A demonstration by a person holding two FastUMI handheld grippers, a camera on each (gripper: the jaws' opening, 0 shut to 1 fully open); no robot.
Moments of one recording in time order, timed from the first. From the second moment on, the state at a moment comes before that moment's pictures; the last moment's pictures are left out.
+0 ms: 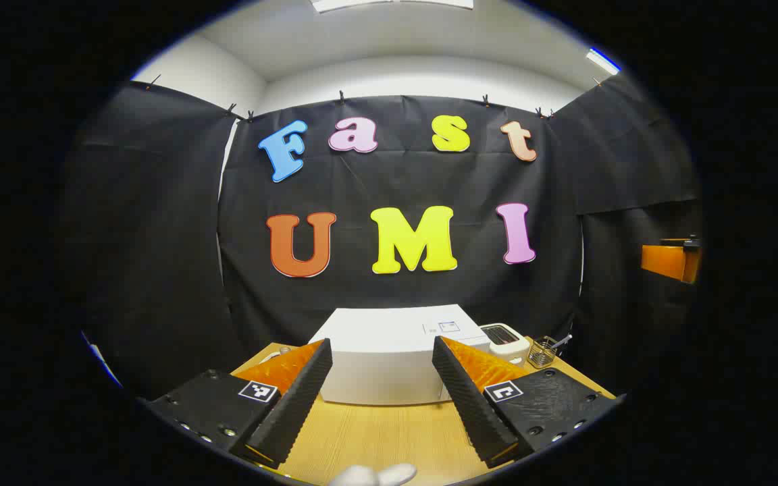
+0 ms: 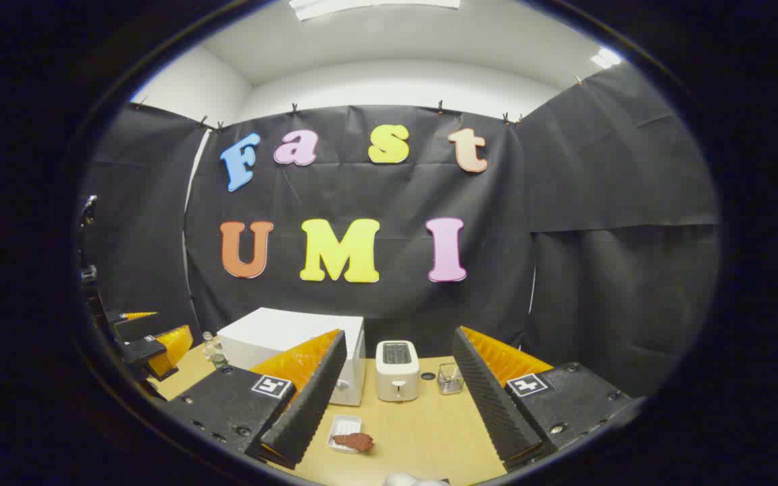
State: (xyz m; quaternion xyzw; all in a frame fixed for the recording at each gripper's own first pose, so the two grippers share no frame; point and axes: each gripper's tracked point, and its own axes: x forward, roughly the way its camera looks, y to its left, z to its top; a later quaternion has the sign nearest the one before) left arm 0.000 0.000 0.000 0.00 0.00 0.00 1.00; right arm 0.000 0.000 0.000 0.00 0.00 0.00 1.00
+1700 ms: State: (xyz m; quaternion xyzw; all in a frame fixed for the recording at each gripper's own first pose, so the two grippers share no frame) left arm 0.234 -0.140 -0.220 -0.02 0.09 -0.04 0.99; right arm 0.052 -0.094 0.001 -0.05 0.06 -0.11 0.99
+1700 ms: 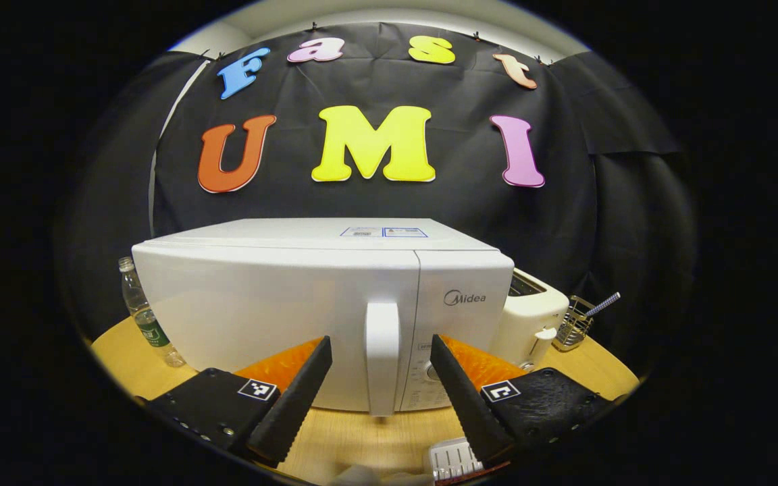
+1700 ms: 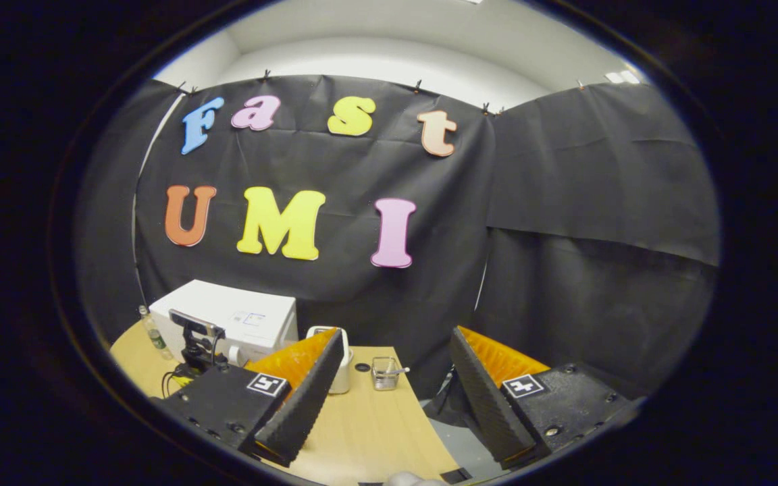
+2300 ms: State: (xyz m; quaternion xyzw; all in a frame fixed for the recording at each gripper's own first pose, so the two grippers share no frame) left arm 0.237 -0.137 -0.234 -0.03 0.11 -0.07 0.99; right arm 0.051 -0.106 -0.020 -0.05 0.08 -0.12 0.99
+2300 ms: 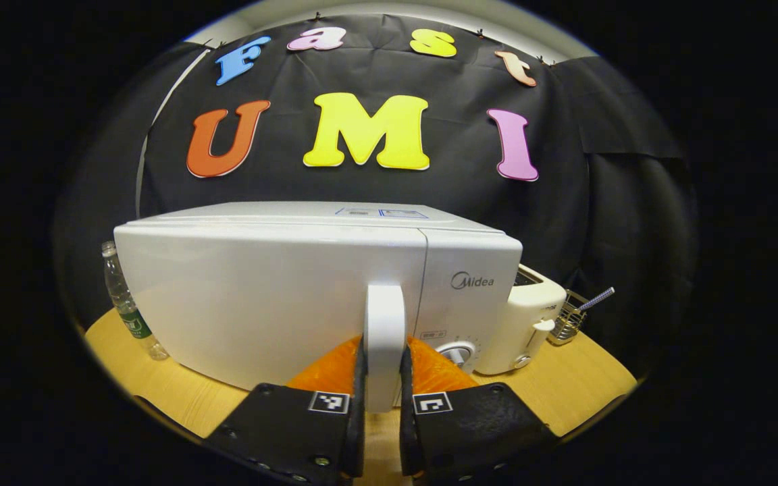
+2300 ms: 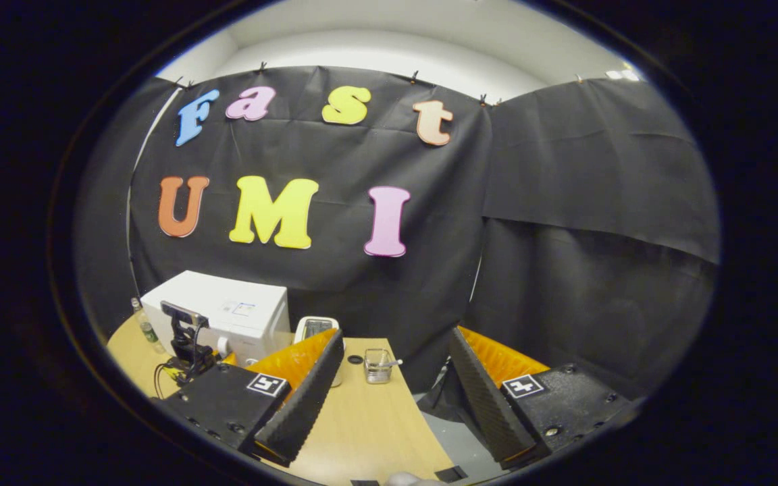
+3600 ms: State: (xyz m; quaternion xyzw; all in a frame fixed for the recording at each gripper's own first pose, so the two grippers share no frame) left arm 0.057 -0.036 -0.247 0.01 0.14 -0.09 0.99; right arm 0.031 0.021 -0.040 -0.06 0.08 0.04 0.99
